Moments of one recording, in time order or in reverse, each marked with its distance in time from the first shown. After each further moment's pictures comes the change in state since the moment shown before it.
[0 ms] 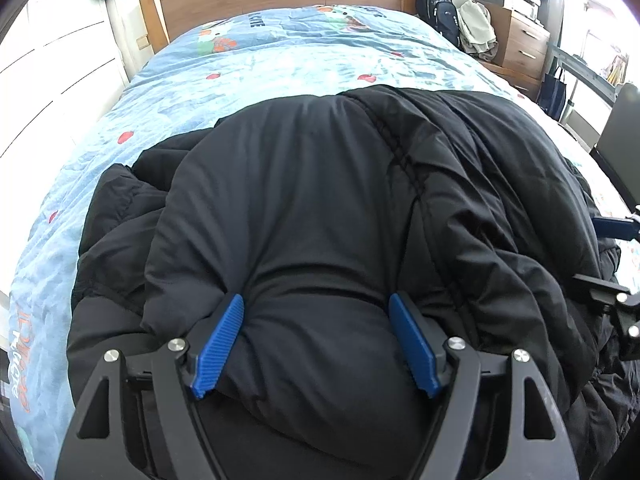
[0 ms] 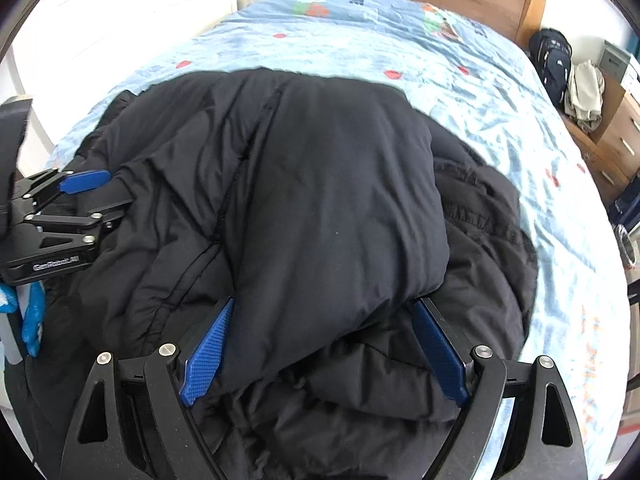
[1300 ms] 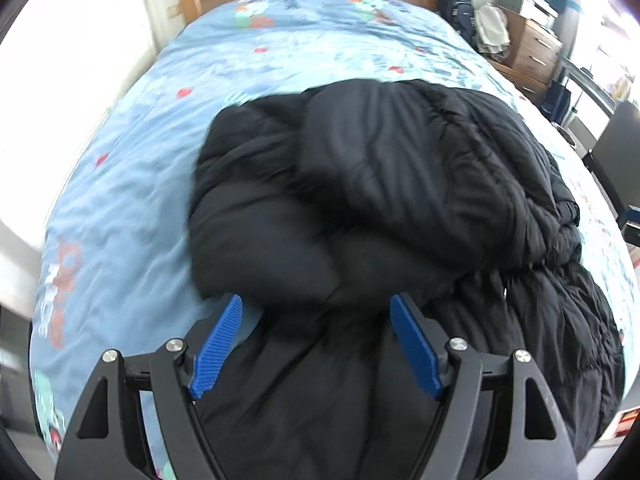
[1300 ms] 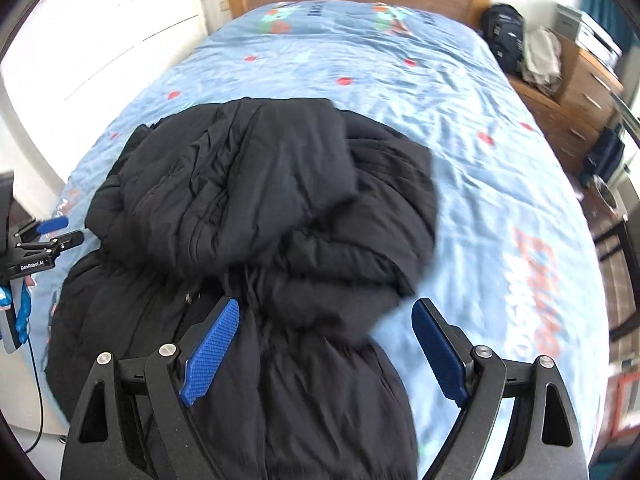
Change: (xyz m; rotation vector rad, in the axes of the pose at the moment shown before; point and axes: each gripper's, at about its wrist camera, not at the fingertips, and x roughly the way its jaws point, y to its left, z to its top) left arm -0.122 0.089 -0.076 -0.093 0.105 -0.011; right arm -0.139 -0.037 -0.070 0.170 0.012 -0.008
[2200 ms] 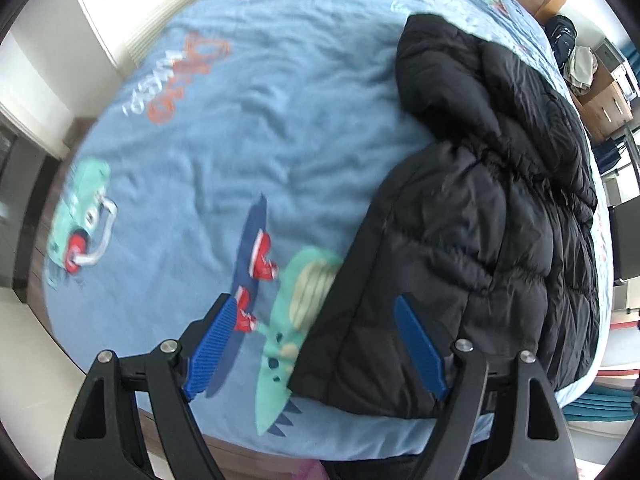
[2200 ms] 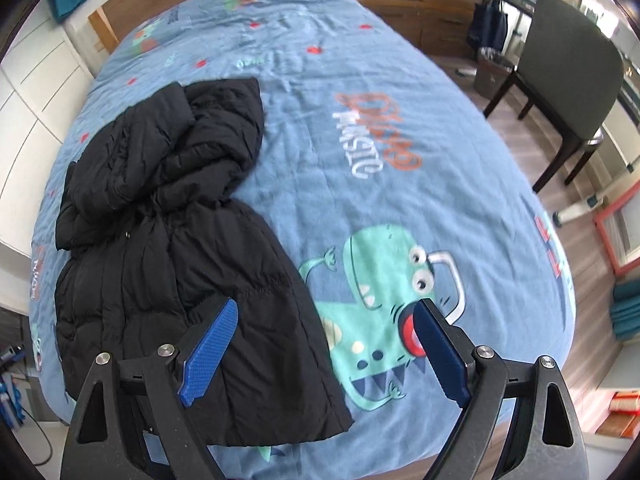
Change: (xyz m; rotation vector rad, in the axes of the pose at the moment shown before) left arm -0.084 0.174 -0.175 -0.367 0.298 -0.013; right arm -0.098 -0.097 -0.137 0.410 0.148 -0.155
